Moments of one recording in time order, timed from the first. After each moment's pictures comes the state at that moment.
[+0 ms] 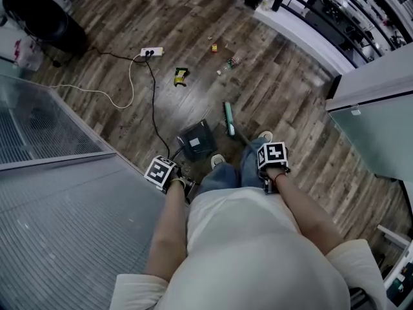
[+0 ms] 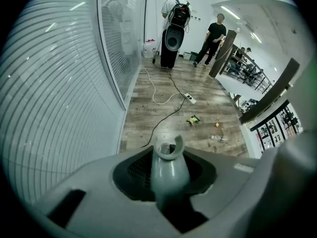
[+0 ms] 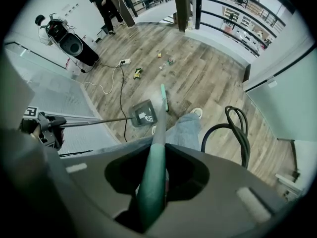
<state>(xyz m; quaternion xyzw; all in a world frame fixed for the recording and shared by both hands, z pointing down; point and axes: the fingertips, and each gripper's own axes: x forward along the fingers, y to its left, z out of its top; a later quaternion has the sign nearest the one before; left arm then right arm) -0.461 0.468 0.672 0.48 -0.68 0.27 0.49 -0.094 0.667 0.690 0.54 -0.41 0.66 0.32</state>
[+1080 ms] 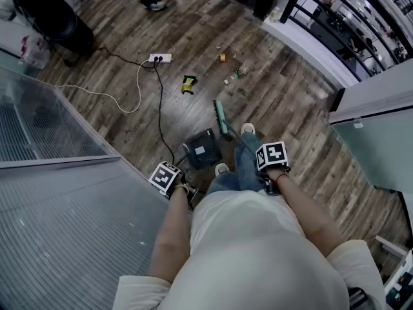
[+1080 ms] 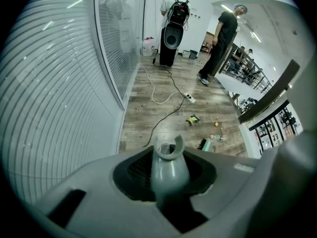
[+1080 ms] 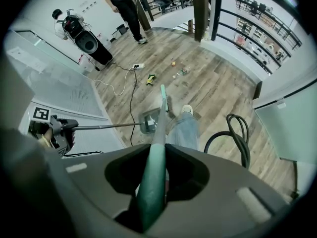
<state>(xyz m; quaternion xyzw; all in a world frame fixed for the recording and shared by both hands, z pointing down) -0.475 0.454 0.672 0.48 -0.67 0.27 0.50 -0.114 0.598 0.660 0.52 -0.47 0.63 0.33</state>
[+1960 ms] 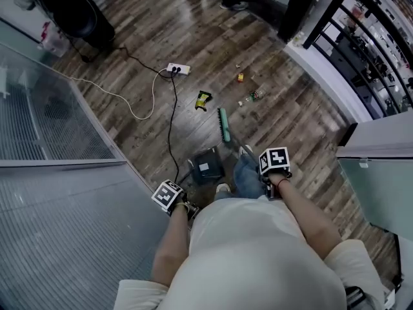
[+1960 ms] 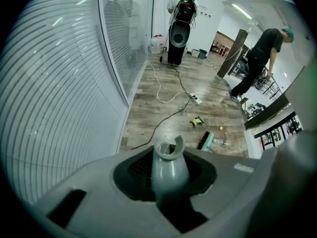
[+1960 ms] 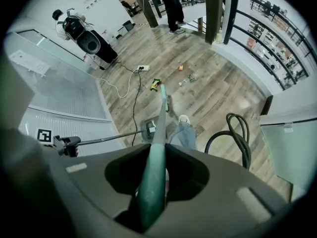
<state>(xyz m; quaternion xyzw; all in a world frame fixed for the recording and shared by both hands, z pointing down) -0.461 0.434 0.668 0.44 -0.69 0.26 0.52 -0.062 0.482 0.658 0.48 -0.50 0.63 0.35</state>
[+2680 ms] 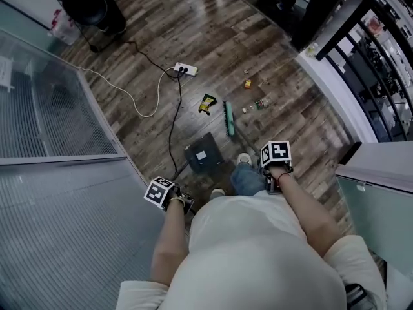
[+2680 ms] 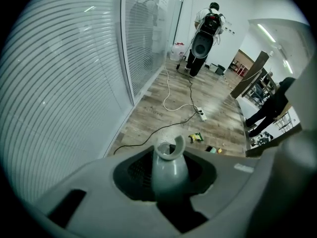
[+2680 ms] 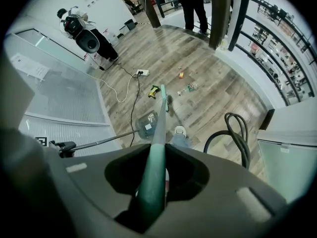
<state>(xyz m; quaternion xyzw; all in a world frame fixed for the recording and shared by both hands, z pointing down) -0.421 0.382 0.647 0.36 -0.74 0.16 0.54 0.012 0.383 0.653 0.47 -0.51 0.62 0.36</state>
